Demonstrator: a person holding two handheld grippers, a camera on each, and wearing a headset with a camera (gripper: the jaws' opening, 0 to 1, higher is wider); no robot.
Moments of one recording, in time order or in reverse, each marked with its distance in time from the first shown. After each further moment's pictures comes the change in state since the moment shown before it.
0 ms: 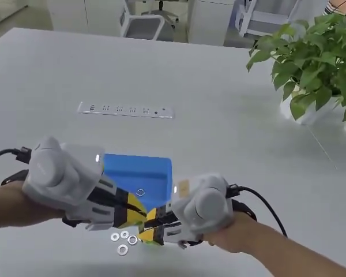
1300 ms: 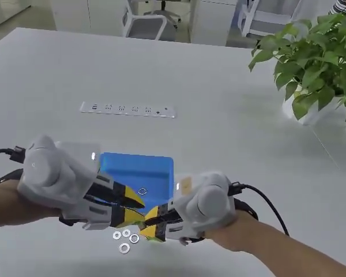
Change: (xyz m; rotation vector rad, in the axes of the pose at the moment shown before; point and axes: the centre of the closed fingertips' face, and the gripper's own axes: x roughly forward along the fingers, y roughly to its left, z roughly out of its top) left arm -0.010 0.002 -0.001 -0.003 -0.003 0.052; right arm -0.002 -0.001 0.002 0.003 -0.008 -0.008
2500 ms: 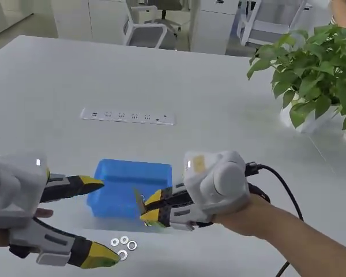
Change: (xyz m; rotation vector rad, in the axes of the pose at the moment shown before) left arm -0.043 0.002 -0.017 -0.260 -0.103 0.161; right arm -0.042 -0.020 0.047 -0.024 -0.065 -0.018
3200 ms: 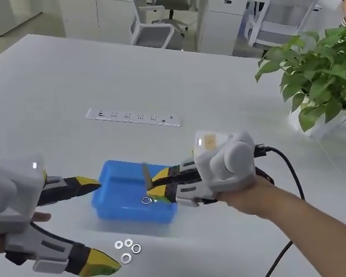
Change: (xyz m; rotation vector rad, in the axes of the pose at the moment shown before) left arm -0.005 0.004 -0.002 -0.035 -0.012 0.019; right arm 0.002 -0.046 0.009 -0.020 -0.044 -0.048
